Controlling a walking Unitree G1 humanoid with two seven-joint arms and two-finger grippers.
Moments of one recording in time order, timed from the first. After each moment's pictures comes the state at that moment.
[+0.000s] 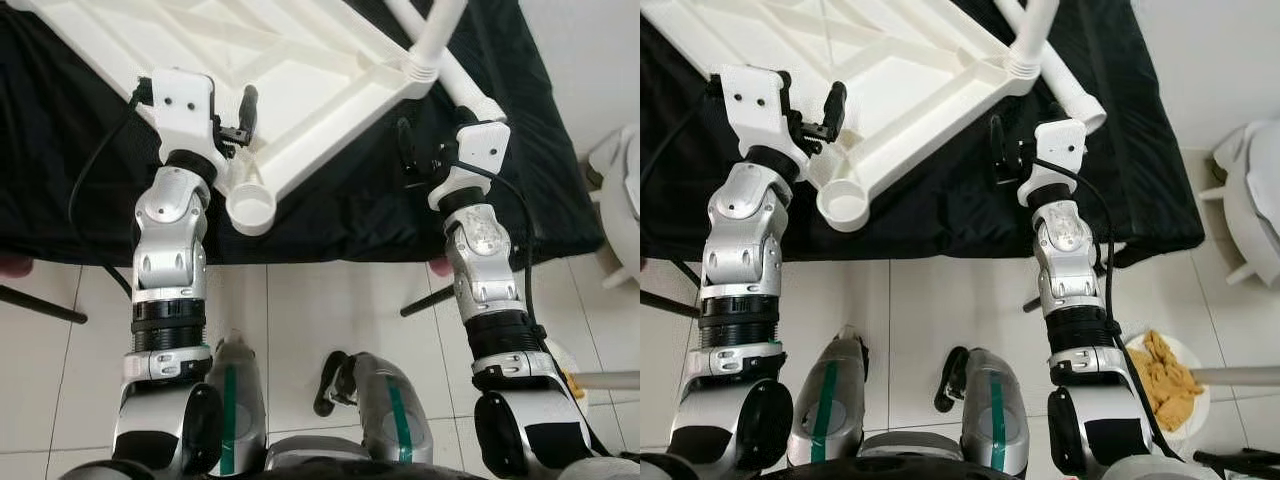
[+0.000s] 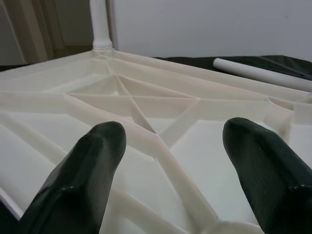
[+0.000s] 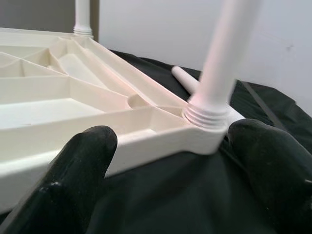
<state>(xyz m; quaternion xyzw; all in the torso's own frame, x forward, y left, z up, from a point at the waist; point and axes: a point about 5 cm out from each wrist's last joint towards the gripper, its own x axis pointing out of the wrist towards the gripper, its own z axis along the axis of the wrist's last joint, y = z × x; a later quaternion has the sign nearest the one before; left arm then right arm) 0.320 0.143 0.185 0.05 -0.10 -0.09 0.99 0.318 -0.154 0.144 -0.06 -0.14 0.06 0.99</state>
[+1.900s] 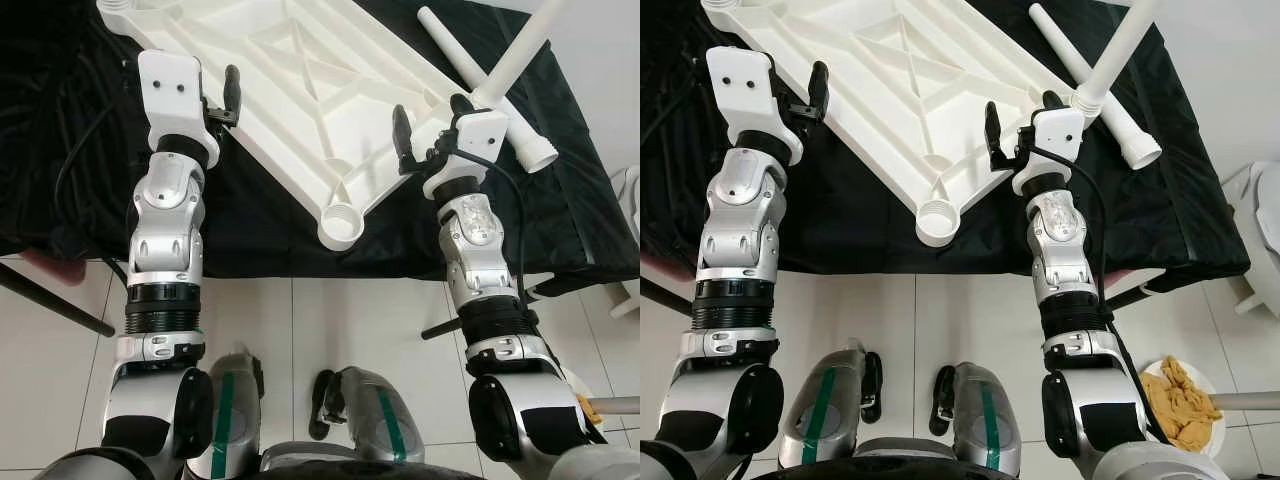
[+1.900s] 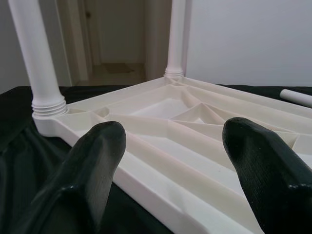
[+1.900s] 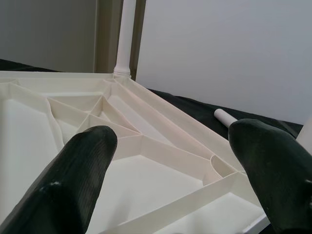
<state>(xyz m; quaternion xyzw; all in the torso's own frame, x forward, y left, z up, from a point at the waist) 0.329 0.146 0.187 0.05 -0.11 -0.03 0.99 0.327 -0.150 0.147 -0.04 -0.16 0.07 0.98</state>
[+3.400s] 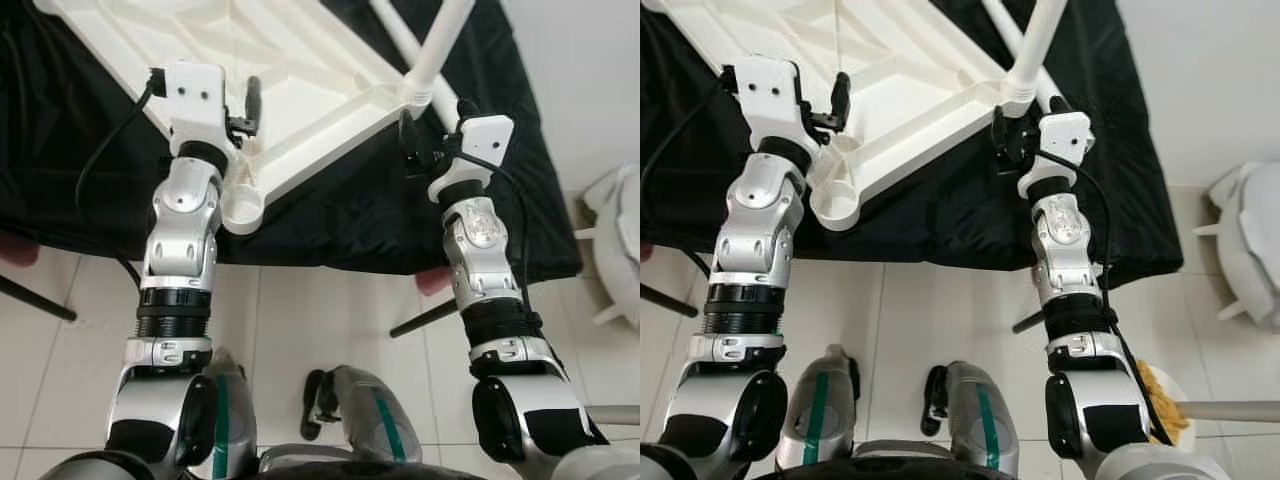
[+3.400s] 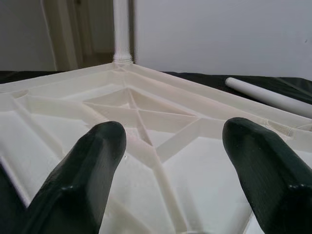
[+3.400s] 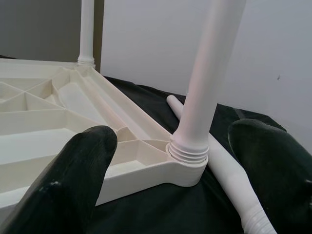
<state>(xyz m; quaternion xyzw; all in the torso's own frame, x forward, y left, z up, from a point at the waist) 0.328 0.134 0.181 0.04 -0.09 -0.05 0.99 0.327 -0.155 0.145 -0.04 -0.15 0.06 0.99</state>
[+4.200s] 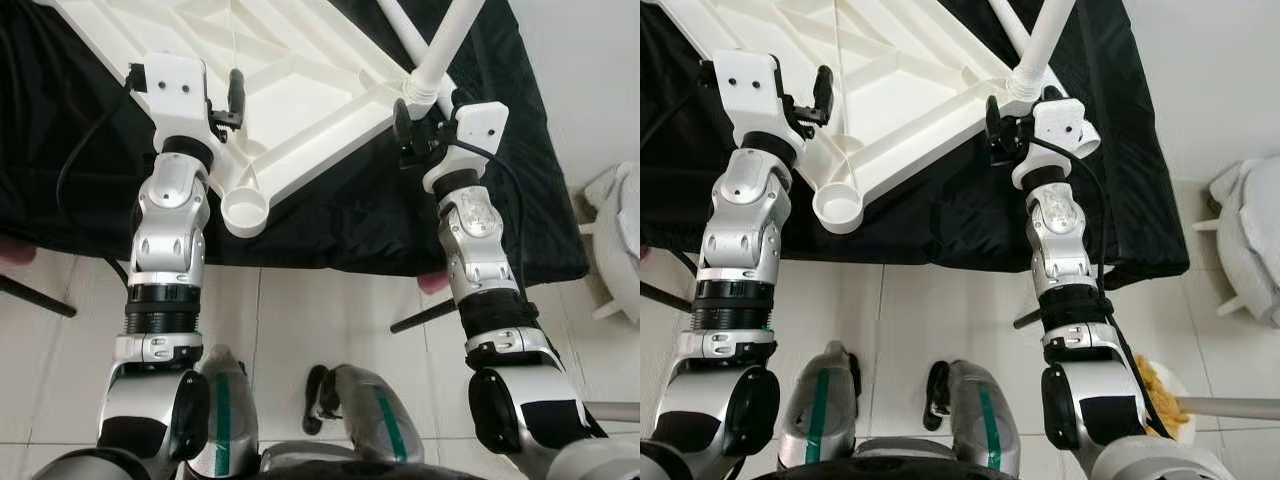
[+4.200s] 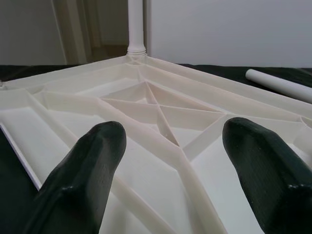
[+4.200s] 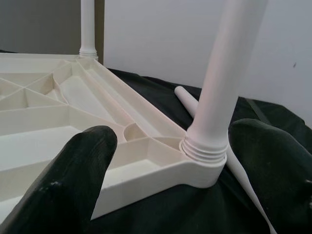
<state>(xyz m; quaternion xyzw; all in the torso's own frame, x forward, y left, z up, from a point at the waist) 0.331 0.146 0.186 0.03 -0.09 -0.03 1.00 0.334 -0.151 0.149 -0.04 -0.14 0.06 0.99</state>
